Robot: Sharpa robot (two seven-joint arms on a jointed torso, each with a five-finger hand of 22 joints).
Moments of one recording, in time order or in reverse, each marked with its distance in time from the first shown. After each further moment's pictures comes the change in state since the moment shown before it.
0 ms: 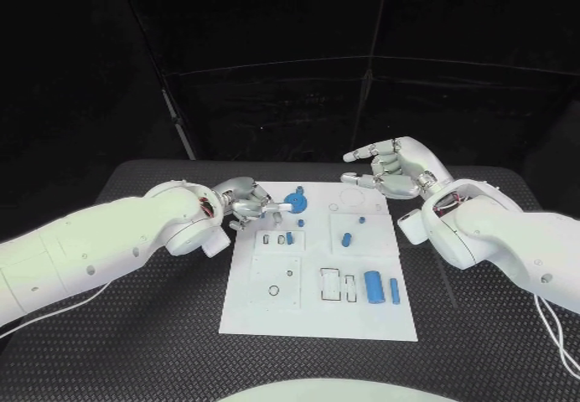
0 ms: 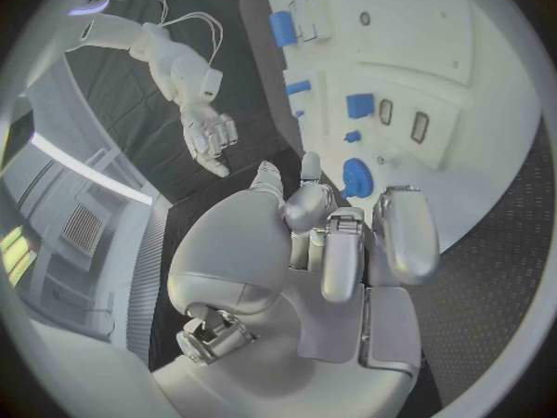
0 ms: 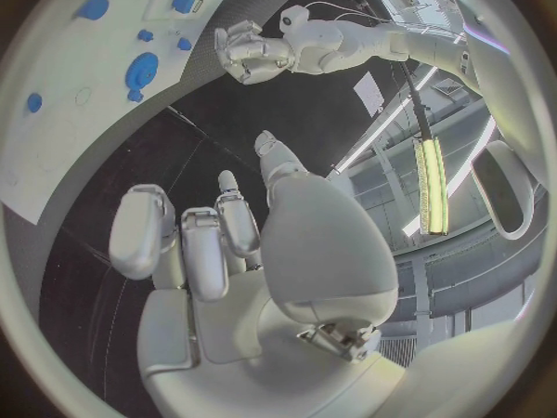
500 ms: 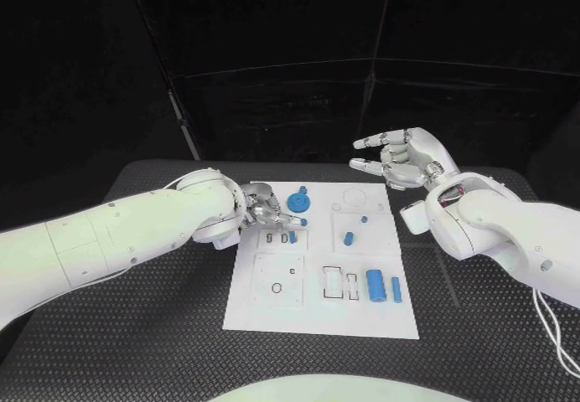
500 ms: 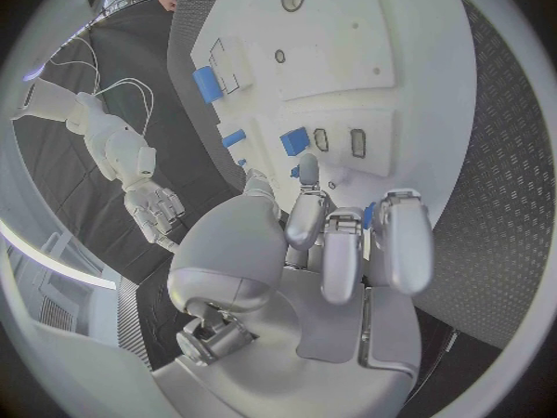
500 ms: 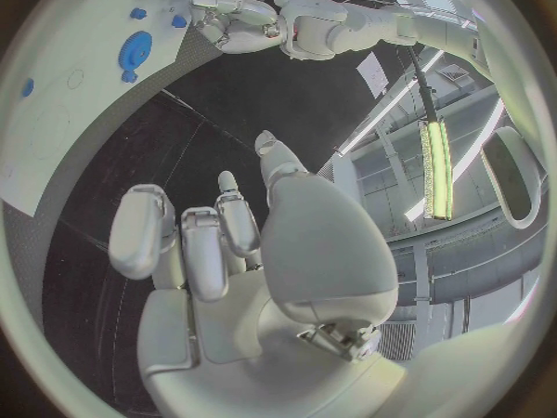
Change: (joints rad) left arm 0.076 0.140 -0.081 -0.088 -0.242 0.116 -0.243; left_hand -0.015 -0.011 -0.095 0.028 0.000 -0.082 -0.005 0.127 0.138 -0.022 0.003 0.082 0.099 -0.003 -0.004 0.000 0.000 -0.015 0.000 0.000 0.046 0.072; right arm 0.004 0.013 0.002 -0.043 0.093 -0.041 0.026; right_hand 0.000 0.000 -0.003 -0.003 0.004 -0.007 0.001 0.000 -0.001 0.000 0.000 0.000 -0.005 0.000 0.000 -0.005 0.000 0.000 0.000 0.000 0.000 -0.005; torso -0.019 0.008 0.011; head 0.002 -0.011
